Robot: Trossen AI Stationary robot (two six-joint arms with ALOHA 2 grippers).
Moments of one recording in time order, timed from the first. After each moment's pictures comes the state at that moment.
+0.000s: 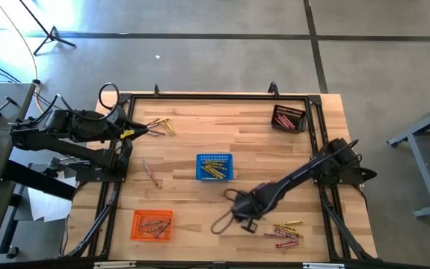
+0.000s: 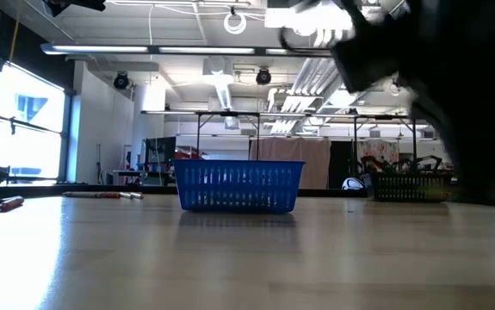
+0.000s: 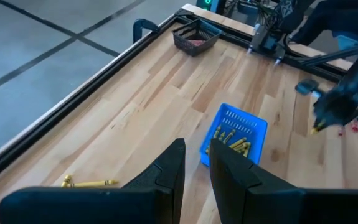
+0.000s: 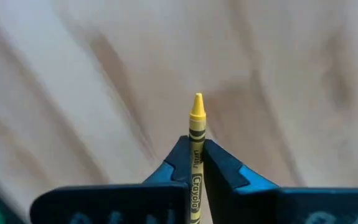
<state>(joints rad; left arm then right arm) -0.12 0.65 1.06 -0.98 -0.44 -0.41 0.48 1.93 1.37 -0.91 -0.08 0.93</state>
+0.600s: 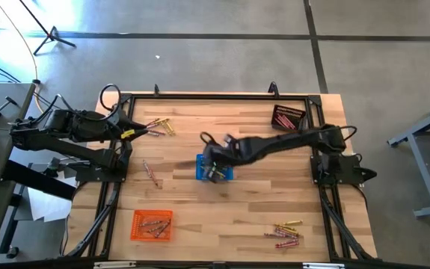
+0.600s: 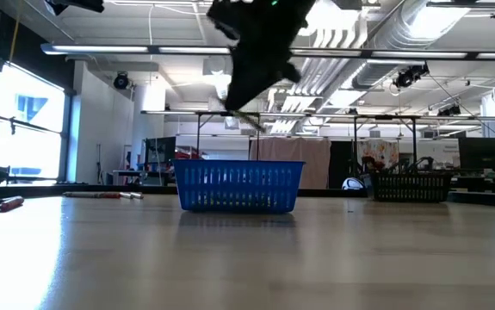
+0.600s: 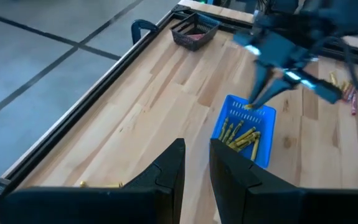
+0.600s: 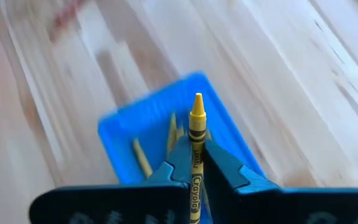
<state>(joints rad) -0.12 0.65 1.06 -0.99 -0.44 -0.30 0.11 1.95 1.64 -0.71 0.30 0.48</state>
